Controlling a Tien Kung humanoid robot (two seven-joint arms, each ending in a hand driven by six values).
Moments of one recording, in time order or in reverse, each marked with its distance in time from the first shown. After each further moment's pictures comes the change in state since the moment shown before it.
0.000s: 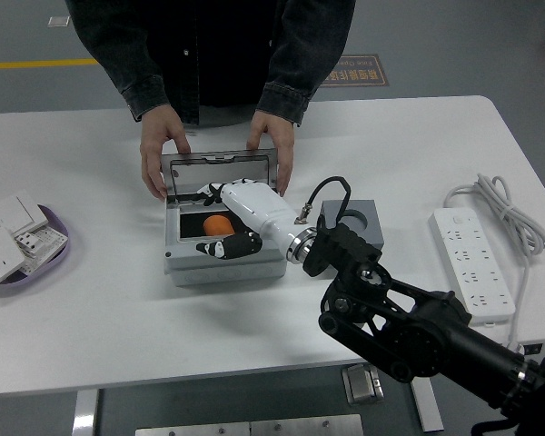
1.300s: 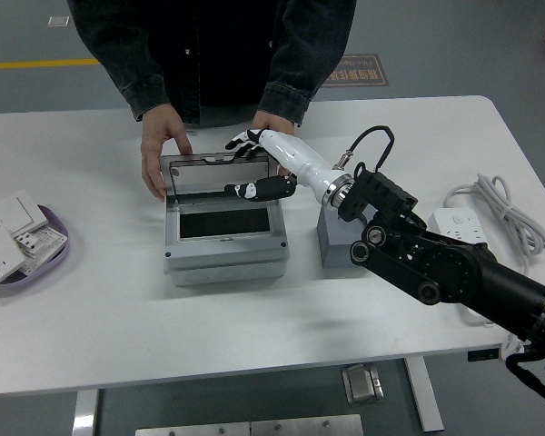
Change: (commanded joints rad) left arm -0.006 0.007 0.011 0.006 0.001 -0.004 -0.008; right arm 0.240 -0.137 -0.146 -0.161 0.364 -0.057 0.120
